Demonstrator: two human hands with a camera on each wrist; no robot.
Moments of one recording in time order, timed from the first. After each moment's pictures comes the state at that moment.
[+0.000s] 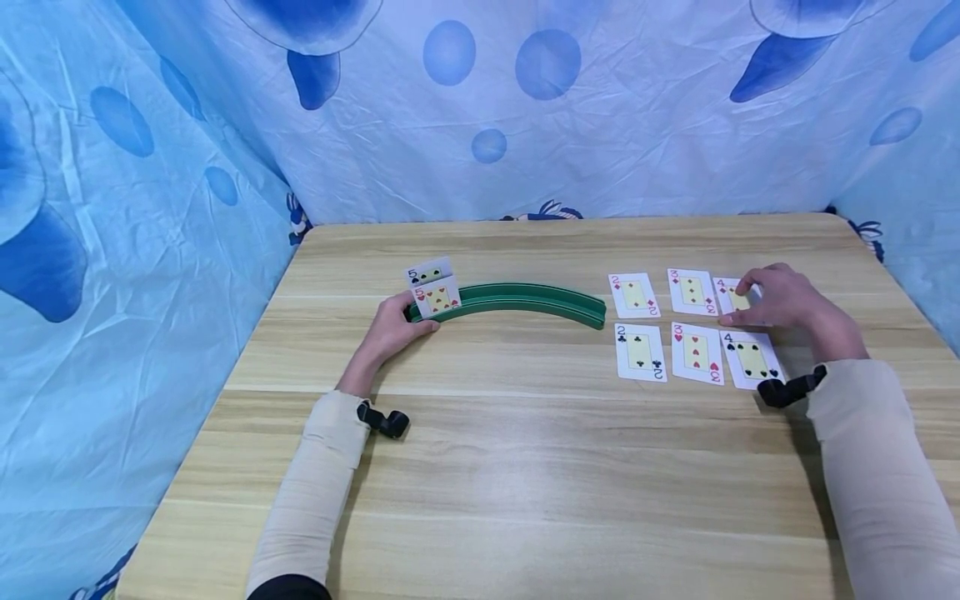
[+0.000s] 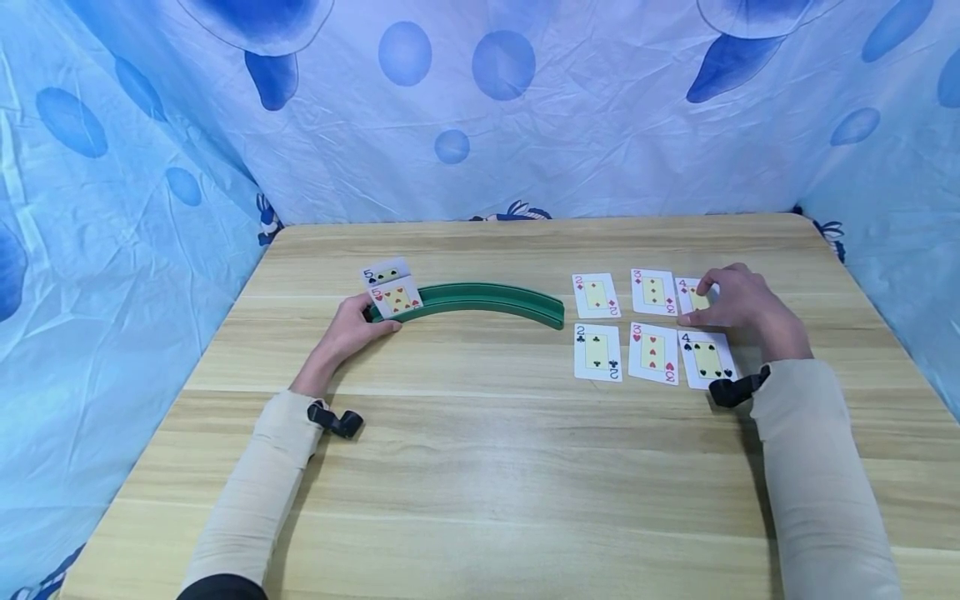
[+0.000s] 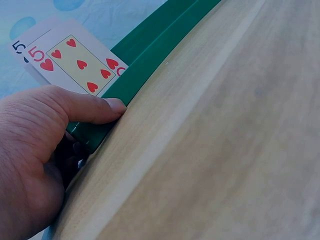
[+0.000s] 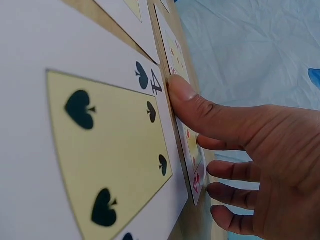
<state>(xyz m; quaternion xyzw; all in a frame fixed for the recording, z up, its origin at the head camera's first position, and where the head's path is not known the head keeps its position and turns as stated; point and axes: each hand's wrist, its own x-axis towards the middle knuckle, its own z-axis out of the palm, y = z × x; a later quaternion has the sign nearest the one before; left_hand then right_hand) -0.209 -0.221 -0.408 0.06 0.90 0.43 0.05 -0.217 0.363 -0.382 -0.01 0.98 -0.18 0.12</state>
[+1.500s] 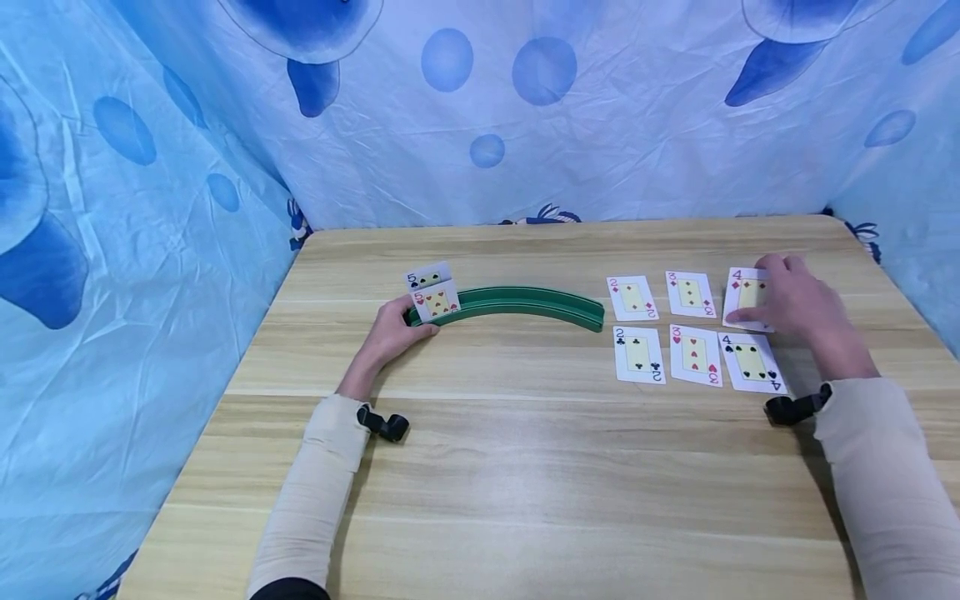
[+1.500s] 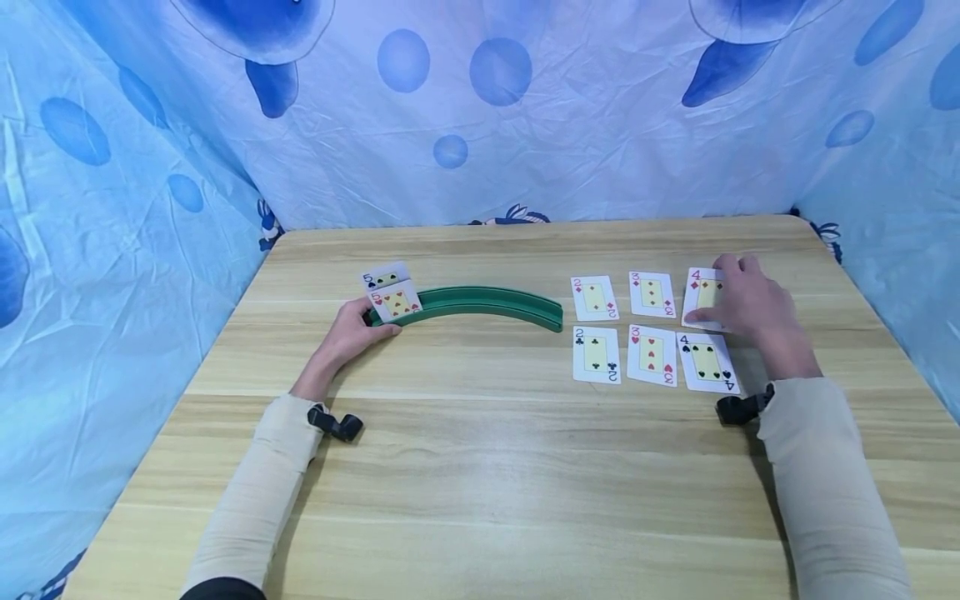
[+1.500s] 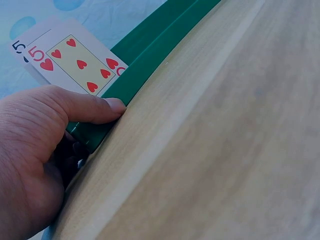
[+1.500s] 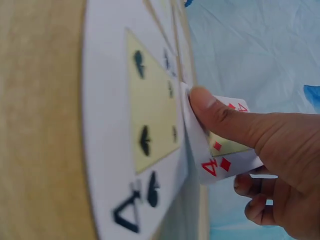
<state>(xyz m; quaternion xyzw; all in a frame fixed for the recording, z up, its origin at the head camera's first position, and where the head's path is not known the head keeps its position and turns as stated) -0.208 -0.222 -0.407 0.07 0.90 0.44 0.05 -0.200 0.359 -0.375 0.01 0.99 -0.14 0.01</state>
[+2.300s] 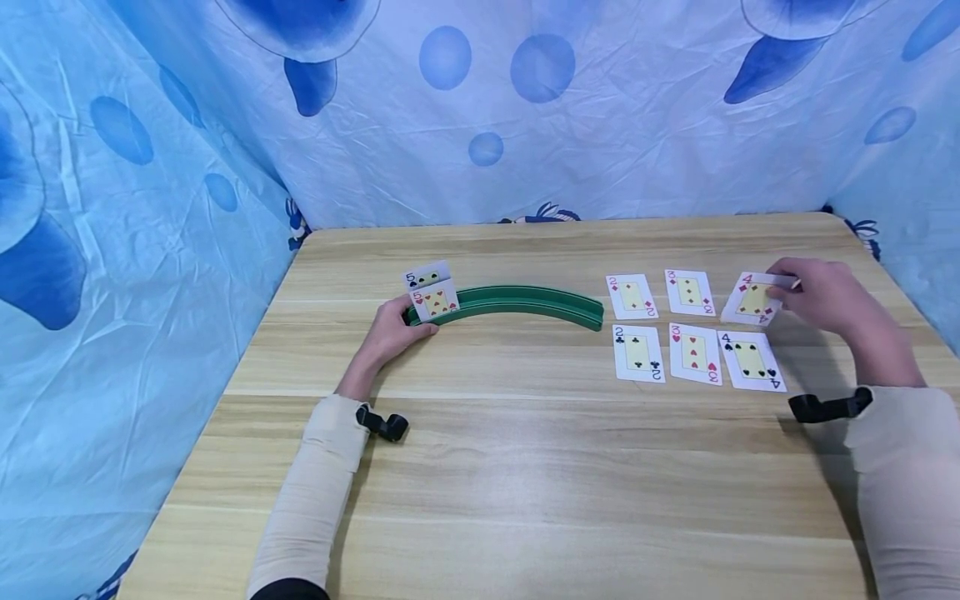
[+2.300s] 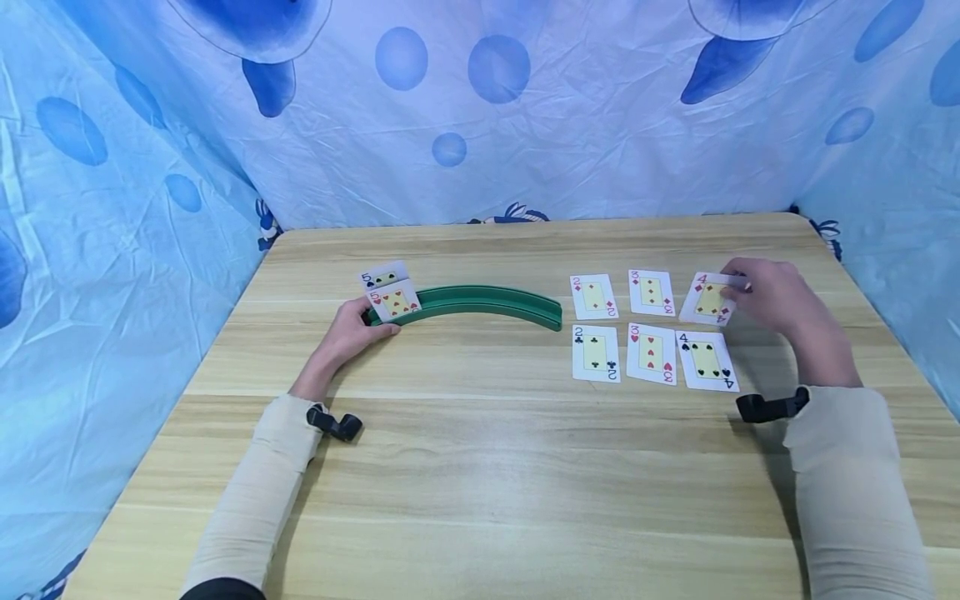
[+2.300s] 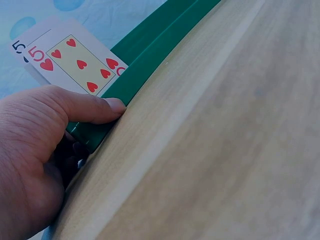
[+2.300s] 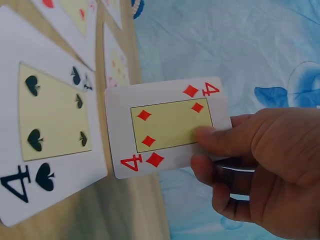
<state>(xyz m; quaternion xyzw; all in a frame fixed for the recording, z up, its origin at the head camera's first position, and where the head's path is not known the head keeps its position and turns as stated) -0.208 -0.222 -0.409 0.07 0.89 0.45 0.06 -0.185 0.371 -0.345 -0.07 0.98 -0.17 0.00</state>
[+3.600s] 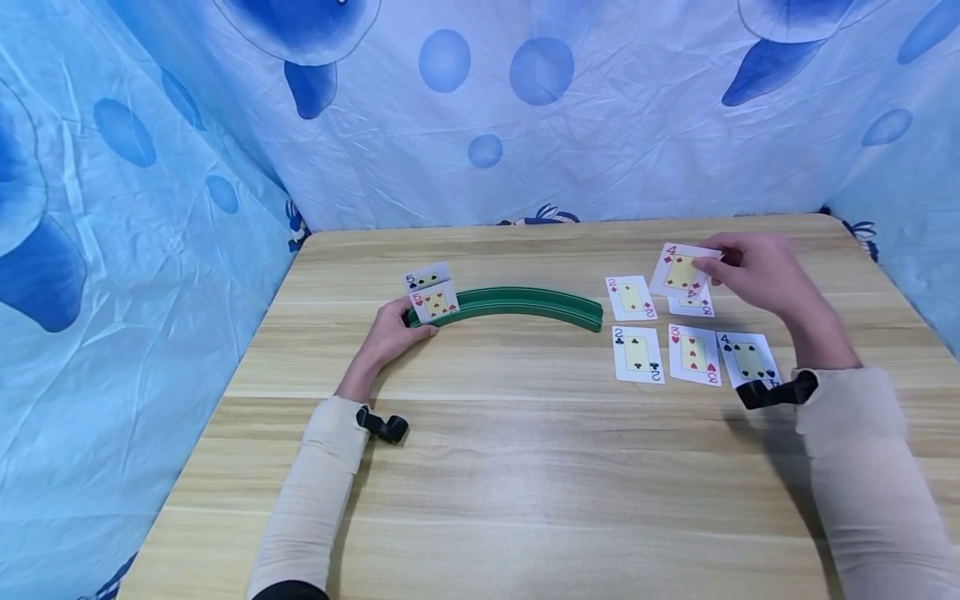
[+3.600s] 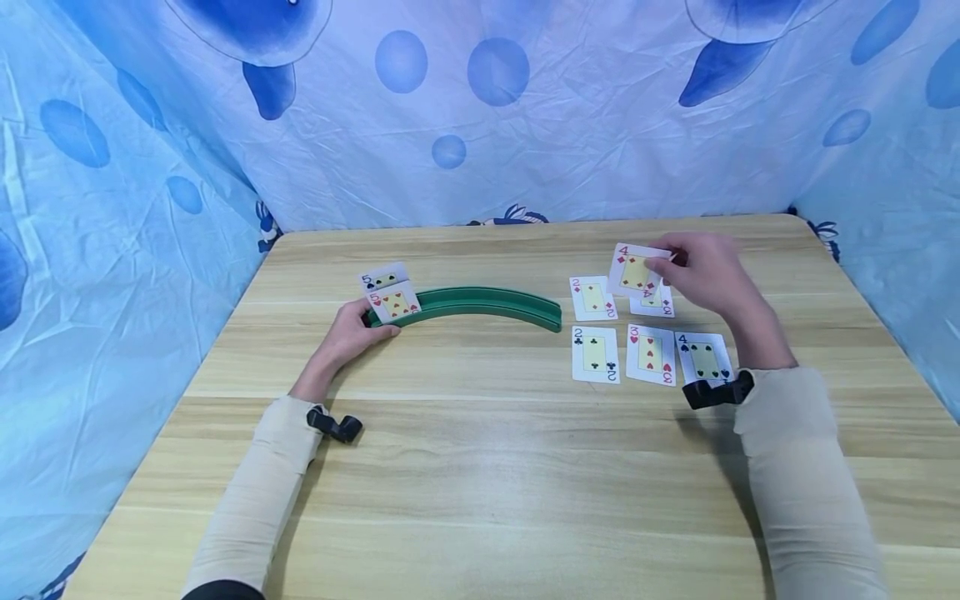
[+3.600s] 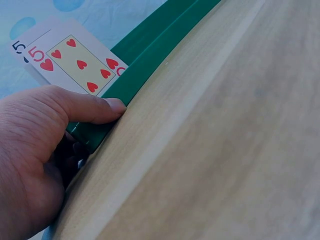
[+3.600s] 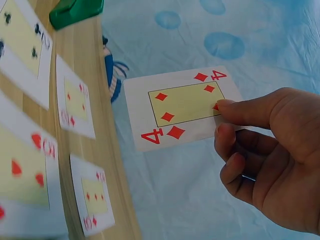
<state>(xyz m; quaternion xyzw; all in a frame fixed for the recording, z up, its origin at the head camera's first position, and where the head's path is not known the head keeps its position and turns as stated) -0.207 -0.221 -0.409 0.07 0.89 0.44 0.05 -0.188 0.289 -0.314 -0.12 0.95 -0.28 -0.10</state>
